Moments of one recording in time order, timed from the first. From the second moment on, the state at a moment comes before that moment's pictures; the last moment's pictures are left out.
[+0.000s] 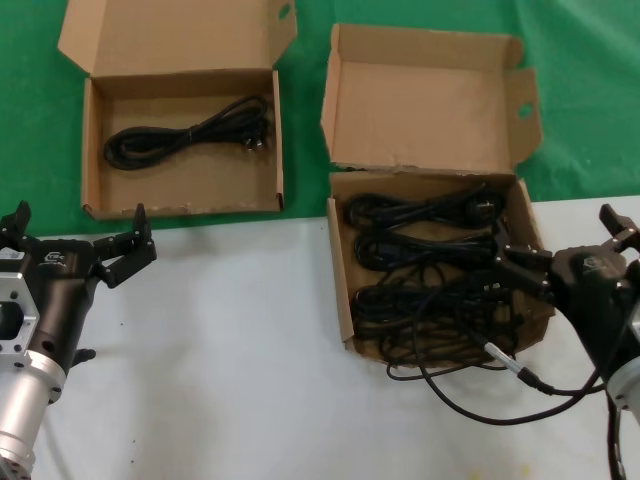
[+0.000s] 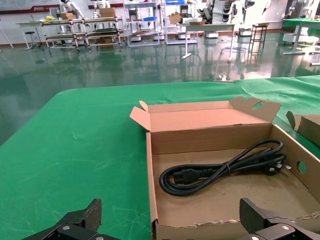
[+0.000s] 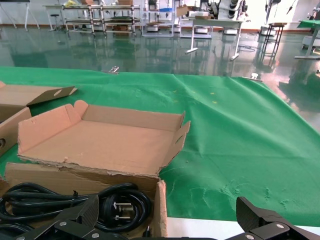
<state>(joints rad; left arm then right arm) 0.00 -0.30 1.60 -1.60 -1.80 0.00 0.00 0.02 0.30 -1.61 1.60 1.77 -0.02 0.00</state>
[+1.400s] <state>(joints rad) 0.00 -0.30 1.60 -1.60 -1.80 0.00 0.00 0.02 0.30 -1.61 1.60 1.77 -0.02 0.00</state>
